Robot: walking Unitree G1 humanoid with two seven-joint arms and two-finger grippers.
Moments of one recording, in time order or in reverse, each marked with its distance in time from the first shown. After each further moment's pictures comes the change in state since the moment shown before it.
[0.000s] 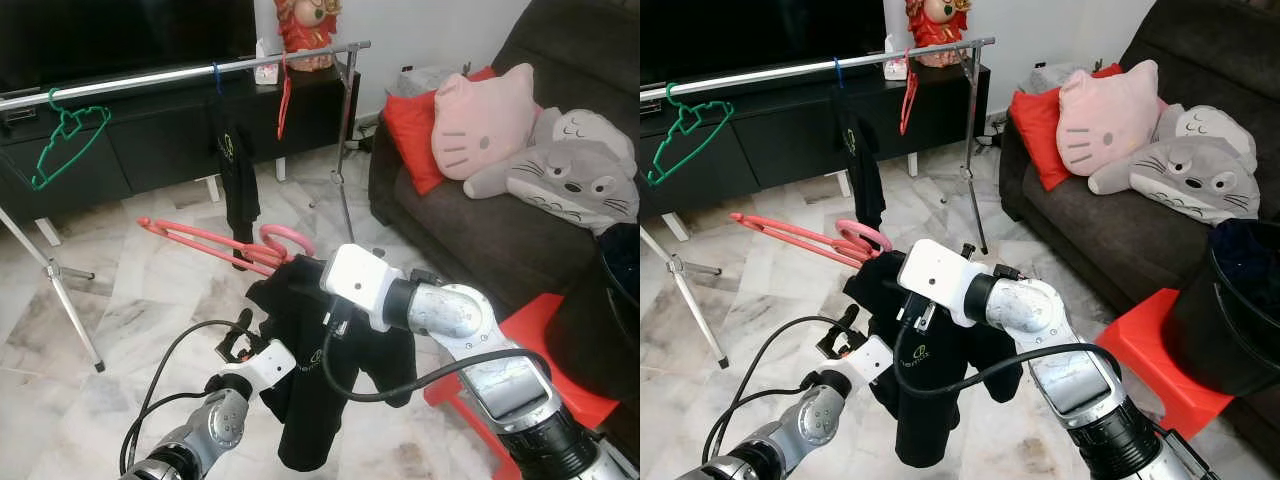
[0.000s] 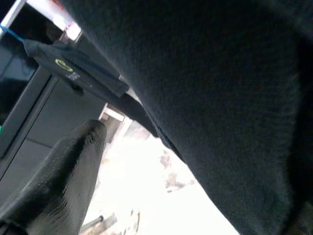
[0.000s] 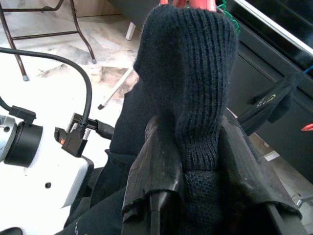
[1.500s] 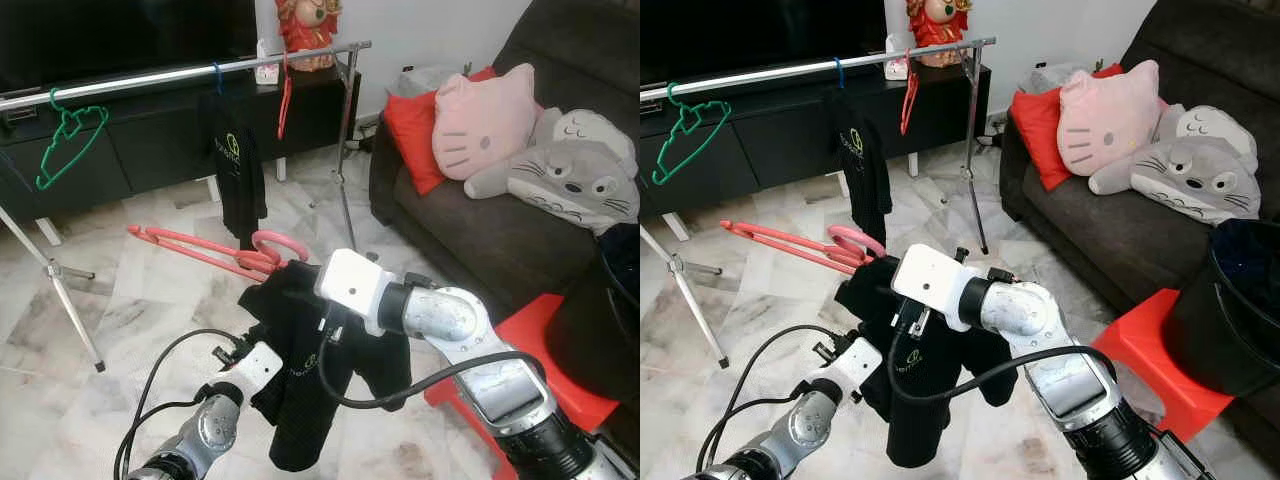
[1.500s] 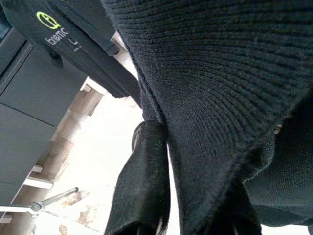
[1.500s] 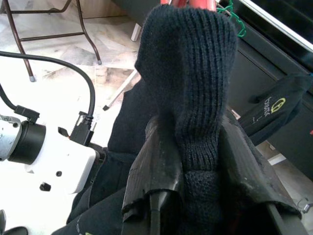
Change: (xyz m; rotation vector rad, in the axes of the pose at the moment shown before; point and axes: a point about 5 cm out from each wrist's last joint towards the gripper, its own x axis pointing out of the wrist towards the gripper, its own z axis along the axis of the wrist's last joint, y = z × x) left arm -0.006 0.000 -0.014 -0.126 0.093 -0.025; right arm 0.003 0.005 0.001 0.003 -0.007 0.020
